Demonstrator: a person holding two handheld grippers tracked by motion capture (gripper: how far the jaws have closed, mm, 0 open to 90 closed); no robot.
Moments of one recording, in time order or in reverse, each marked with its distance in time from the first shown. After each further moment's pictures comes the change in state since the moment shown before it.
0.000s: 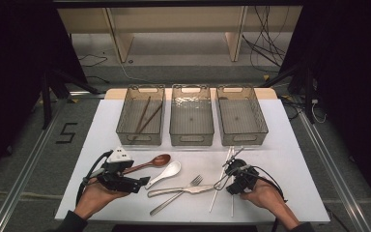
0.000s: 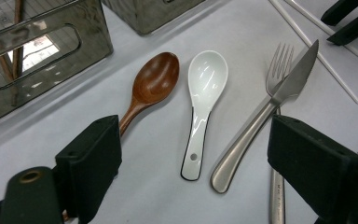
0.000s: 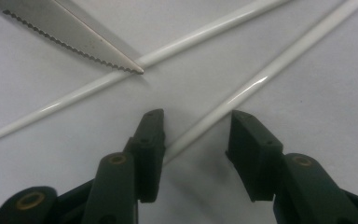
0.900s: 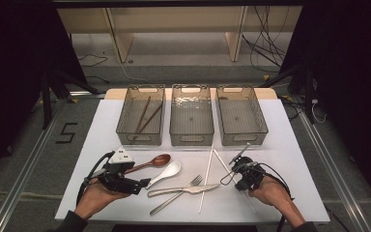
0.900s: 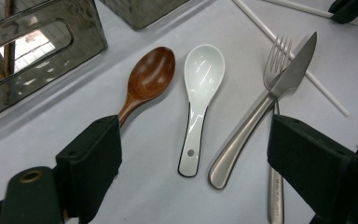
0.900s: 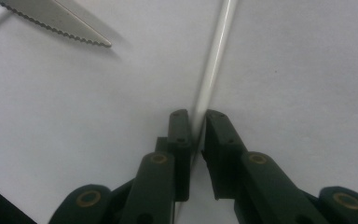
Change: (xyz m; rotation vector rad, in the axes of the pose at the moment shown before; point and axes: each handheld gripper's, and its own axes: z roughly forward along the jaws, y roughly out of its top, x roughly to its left) left arm -0.001 -0.001 0.002 0.014 -0.007 0.012; right arm -0.019 -0.005 -0.005 0.060 0.033 0.034
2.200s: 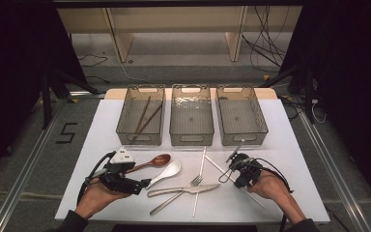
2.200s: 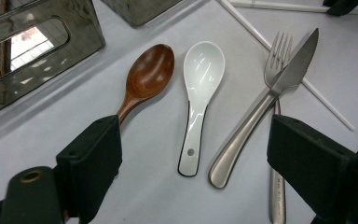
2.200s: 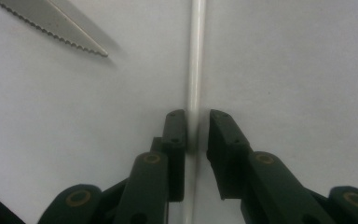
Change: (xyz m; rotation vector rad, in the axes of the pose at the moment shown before) left arm 0.000 0.000 0.003 0.011 -0.004 0.003; right arm -0.003 0.014 0.000 0.039 -0.008 -0.085
